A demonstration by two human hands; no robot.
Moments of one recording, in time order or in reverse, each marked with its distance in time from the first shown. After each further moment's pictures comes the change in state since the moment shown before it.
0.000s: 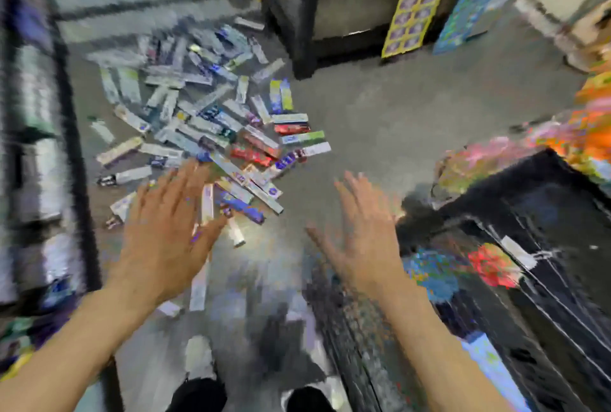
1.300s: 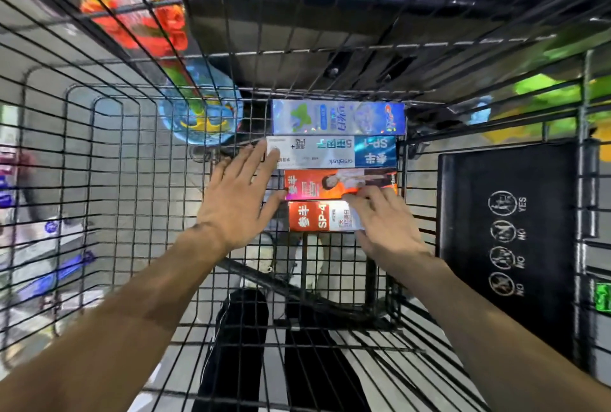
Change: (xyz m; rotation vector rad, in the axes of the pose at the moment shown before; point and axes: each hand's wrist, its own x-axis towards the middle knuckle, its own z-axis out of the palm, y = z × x) left_hand -0.077 0.404 0.423 0.272 -0.837 1.104; right_hand -0.461 0.308 0.137 0.038 -0.311 1.025
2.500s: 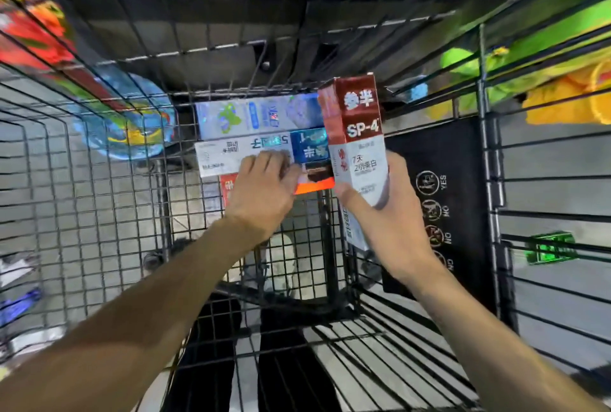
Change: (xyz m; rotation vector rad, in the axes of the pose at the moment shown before) left_hand 0.054 0.105 0.009 0.207 0.201 0.321; right_hand -0.055 0.015 -0.066 1.154 0.409 0.435
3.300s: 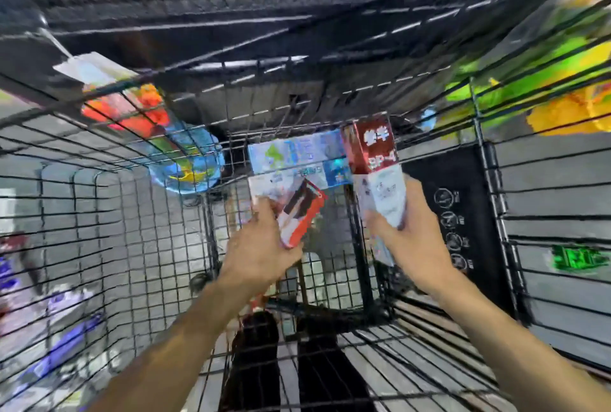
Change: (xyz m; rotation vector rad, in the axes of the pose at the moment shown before) left_hand -0.077 -0.033 -0.089 -0.670 -0.275 -0.532; right_hand -0.023 -0.033 0.009 -0.058 0.019 -0.015
